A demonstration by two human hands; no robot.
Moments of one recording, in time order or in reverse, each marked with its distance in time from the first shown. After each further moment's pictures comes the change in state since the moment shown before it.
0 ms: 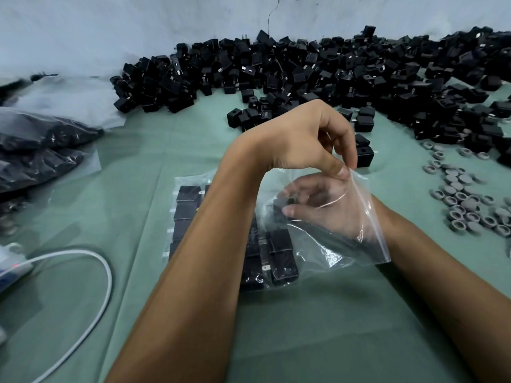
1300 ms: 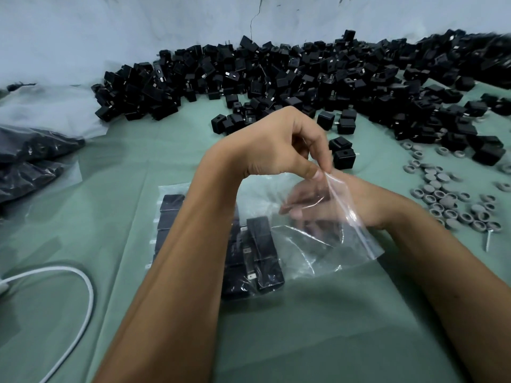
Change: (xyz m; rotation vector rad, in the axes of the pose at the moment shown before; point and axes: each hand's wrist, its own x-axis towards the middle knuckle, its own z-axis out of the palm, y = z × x) left_hand -0.002 -0.008 -0.004 -0.031 0.006 0.021; right_hand 0.006 -0.020 -0.048 0.155 -0.429 0.099
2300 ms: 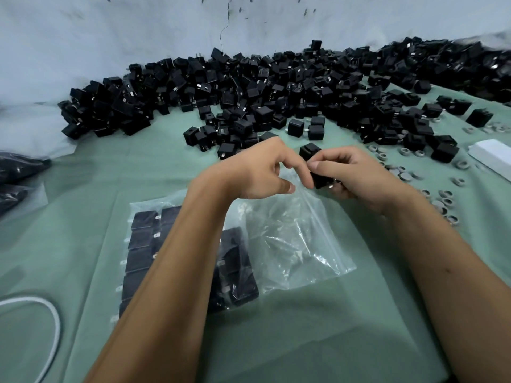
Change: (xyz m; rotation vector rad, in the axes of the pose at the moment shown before) left_hand 0.021 -0.006 0.026 0.242 -0.048 -0.137; right_hand -0.027 0.016 -0.053 0.154 0.484 0.091
